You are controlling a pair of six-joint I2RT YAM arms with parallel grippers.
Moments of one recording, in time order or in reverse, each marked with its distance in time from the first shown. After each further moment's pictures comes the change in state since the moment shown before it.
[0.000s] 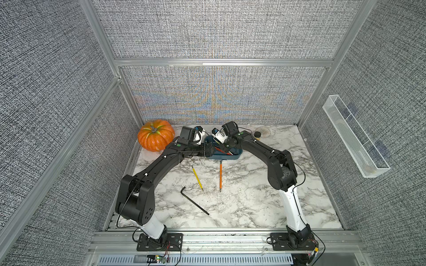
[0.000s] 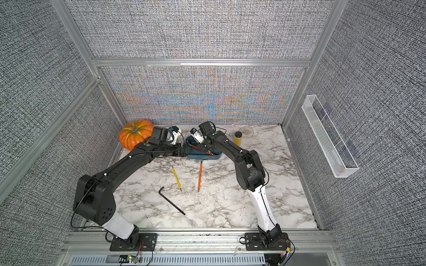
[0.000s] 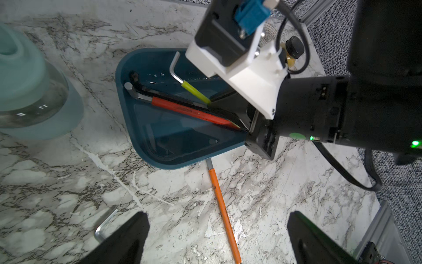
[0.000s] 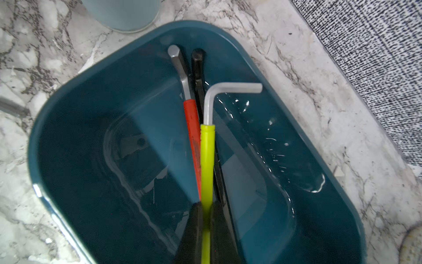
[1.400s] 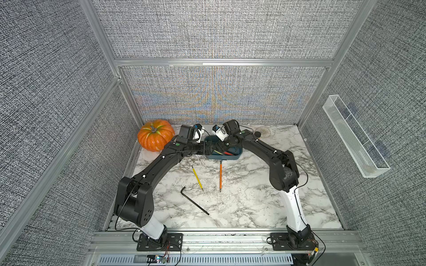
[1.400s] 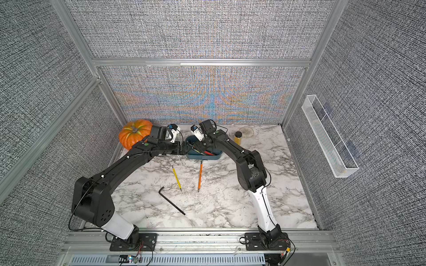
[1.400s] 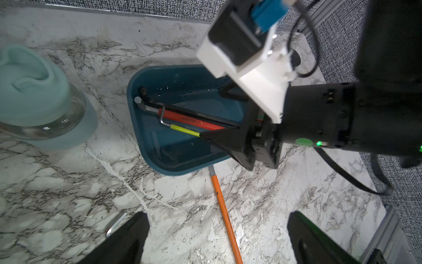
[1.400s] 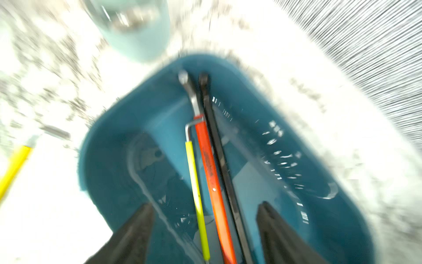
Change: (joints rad) left arm 0.001 -0.023 0.022 -0.009 -0.026 0.011; right arm 0.002 -0.071 -0.032 0.051 -0.078 0.109
